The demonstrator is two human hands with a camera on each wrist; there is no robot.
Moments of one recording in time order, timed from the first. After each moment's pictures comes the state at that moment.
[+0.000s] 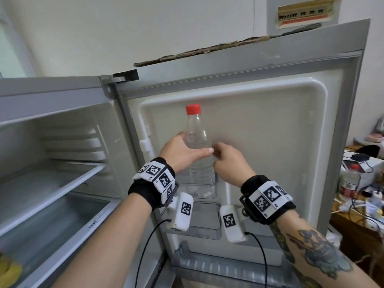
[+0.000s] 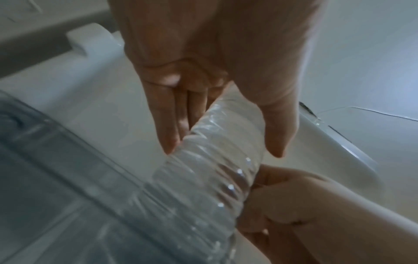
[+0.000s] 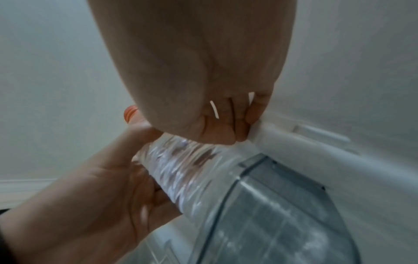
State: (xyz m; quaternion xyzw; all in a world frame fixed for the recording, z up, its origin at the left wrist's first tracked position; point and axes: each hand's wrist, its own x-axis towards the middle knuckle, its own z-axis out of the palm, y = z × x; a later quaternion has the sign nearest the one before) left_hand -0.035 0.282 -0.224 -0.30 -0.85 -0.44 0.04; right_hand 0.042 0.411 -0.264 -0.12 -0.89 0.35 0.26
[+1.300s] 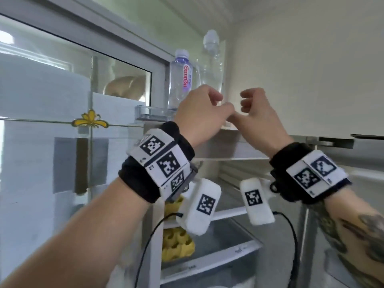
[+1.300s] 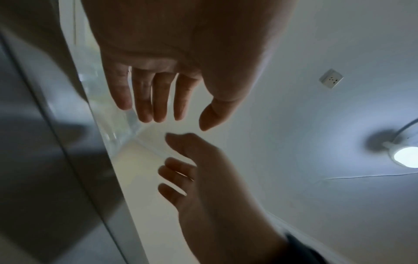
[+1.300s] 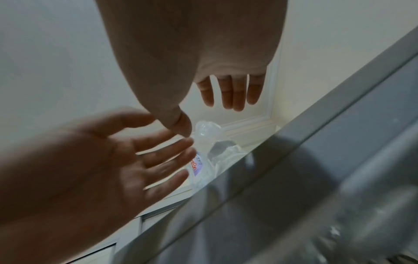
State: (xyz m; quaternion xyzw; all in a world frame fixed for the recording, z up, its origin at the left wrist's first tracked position) left_hand 0.084 -0.053 -0.033 -0.11 -0.80 -0.42 0.41; right_hand 0.021 0.070 -0.039 0.28 -0.77 0.45 0.35
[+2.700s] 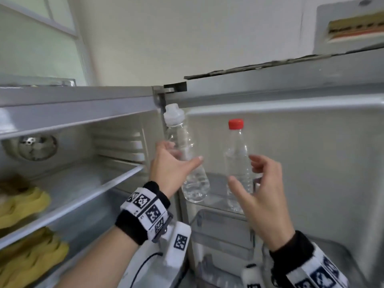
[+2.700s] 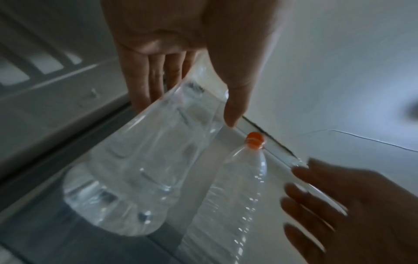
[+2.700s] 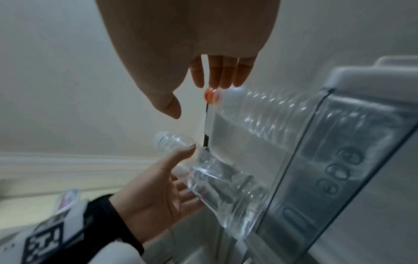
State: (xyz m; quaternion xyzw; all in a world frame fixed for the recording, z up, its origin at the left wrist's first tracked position) left_hand -0.022 0.184 -0.213 -0.15 -0.81 -0.53 0.18; right_hand 0.075 0.340 -0.281 -0.02 -0.75 0.41 0.51
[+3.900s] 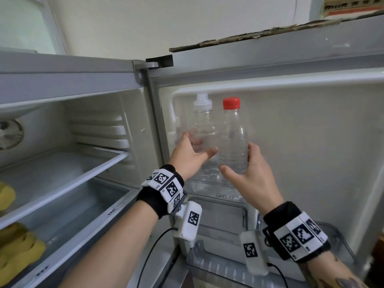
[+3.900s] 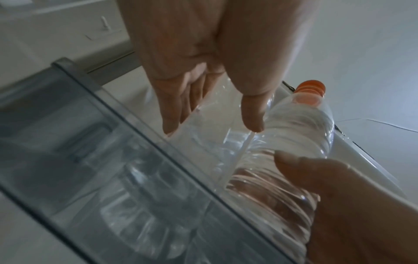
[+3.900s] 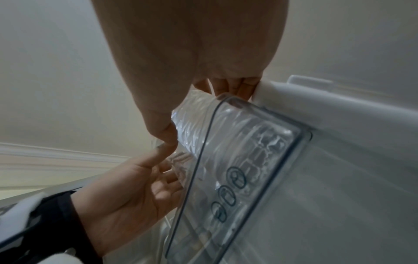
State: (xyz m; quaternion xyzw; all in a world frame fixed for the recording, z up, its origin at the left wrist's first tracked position) left_hand -0.068 0.245 -0.247 -0.26 -0.82 -0.52 0.04; right_hand 0.030 0.380 -0.297 -0.08 -0.83 0.39 0.39
